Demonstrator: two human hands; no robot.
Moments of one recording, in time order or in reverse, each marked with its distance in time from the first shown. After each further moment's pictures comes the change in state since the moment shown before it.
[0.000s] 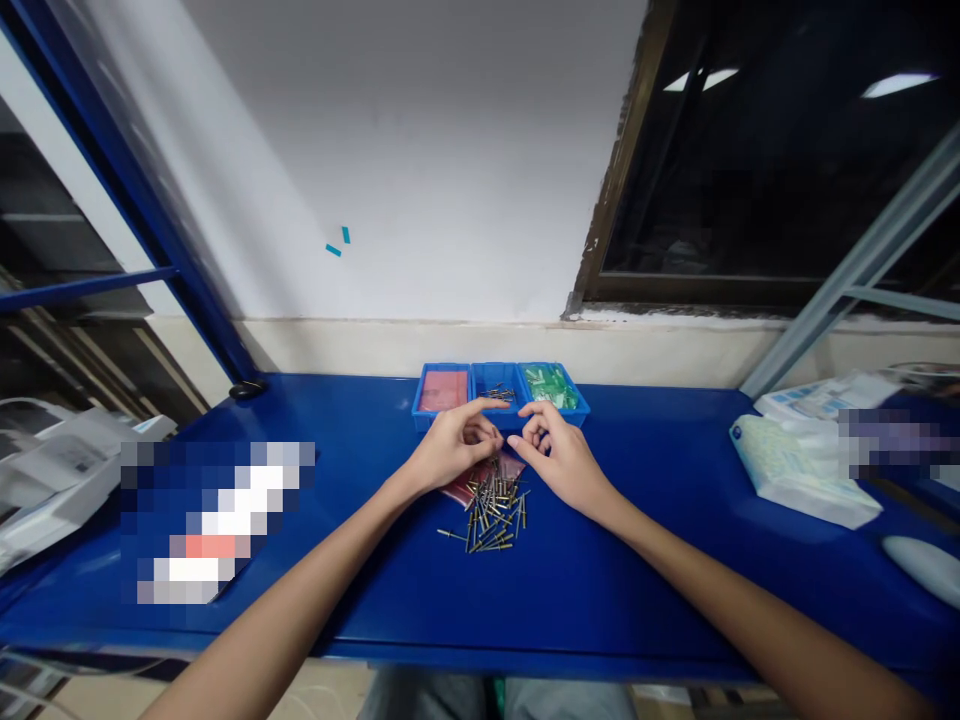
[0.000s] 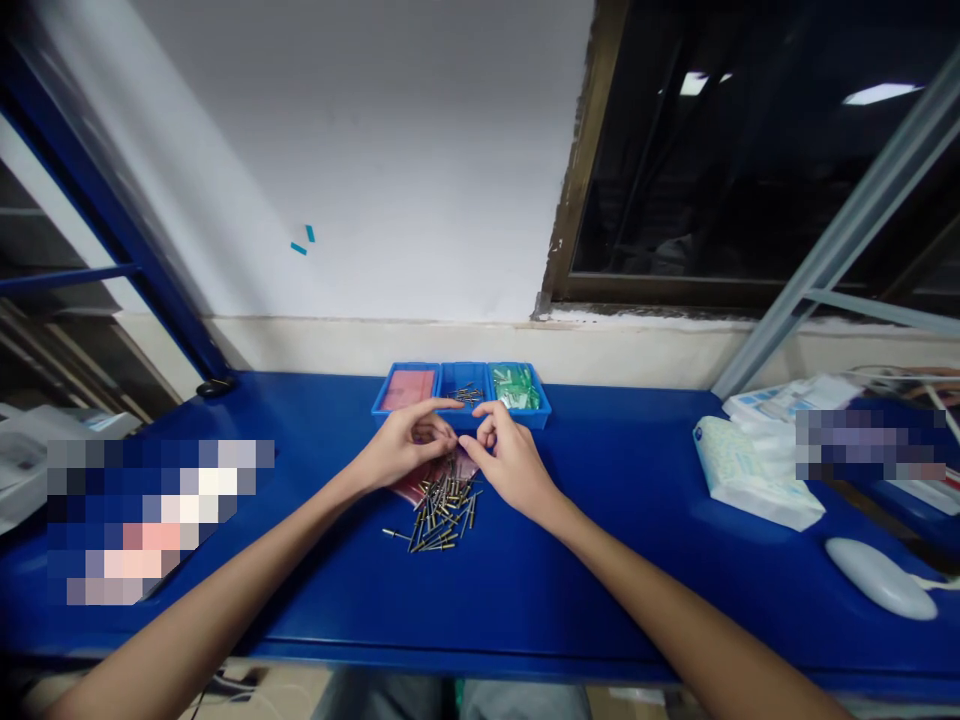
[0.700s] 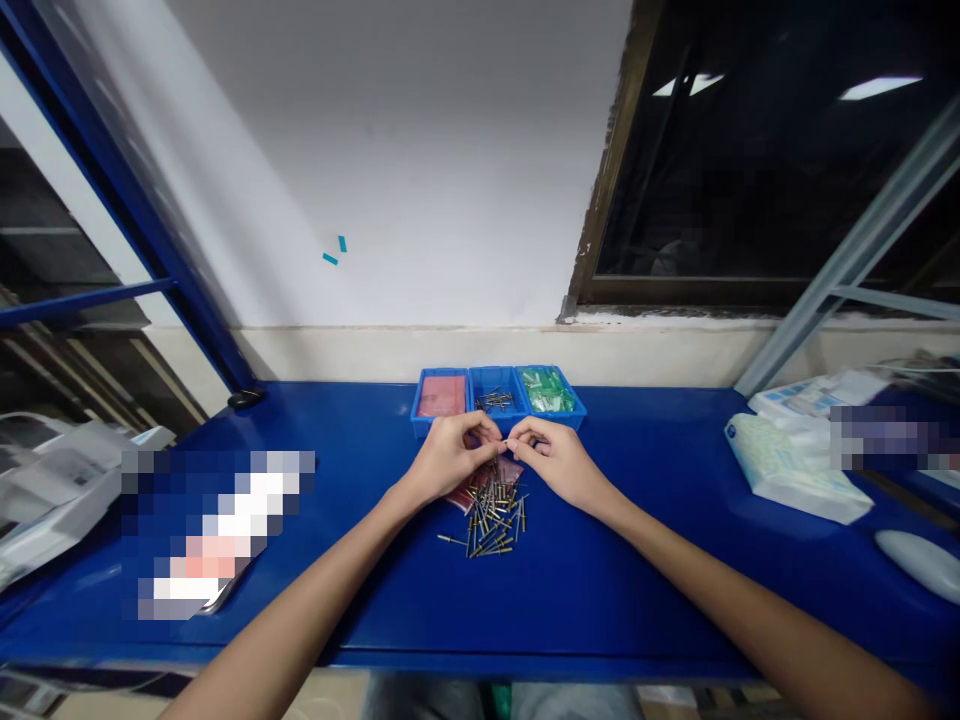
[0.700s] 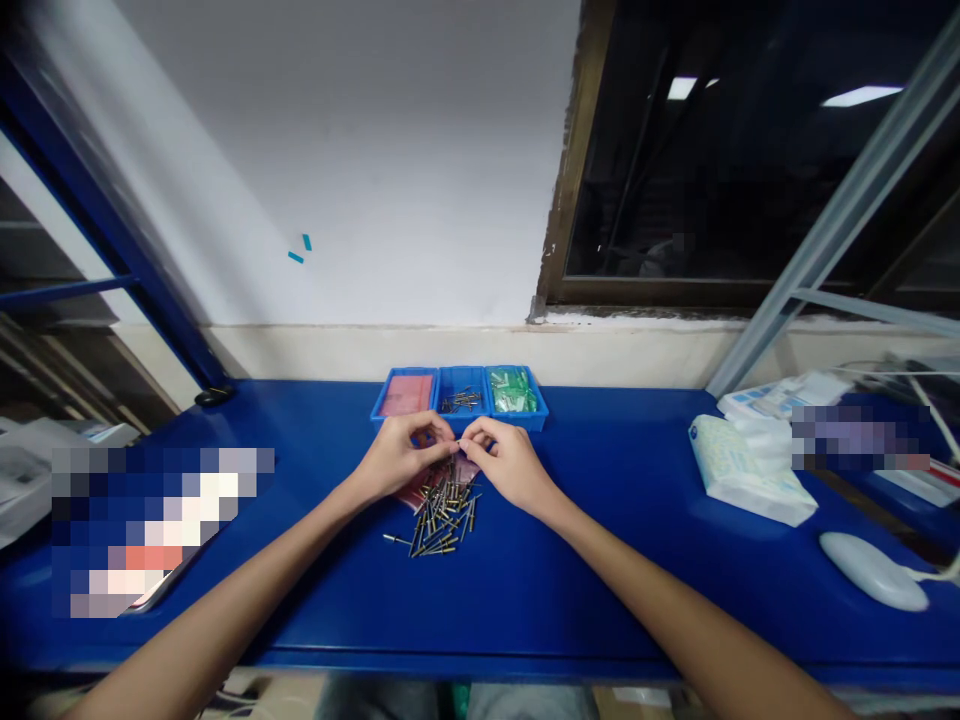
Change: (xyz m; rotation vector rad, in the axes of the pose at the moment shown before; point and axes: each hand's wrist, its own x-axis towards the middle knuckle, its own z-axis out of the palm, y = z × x) left_hand -0.002 0.002 0.003 0.243 0.107 0.024; right_hand 0.004 -0.001 0.000 0.245 -0.120 0.123
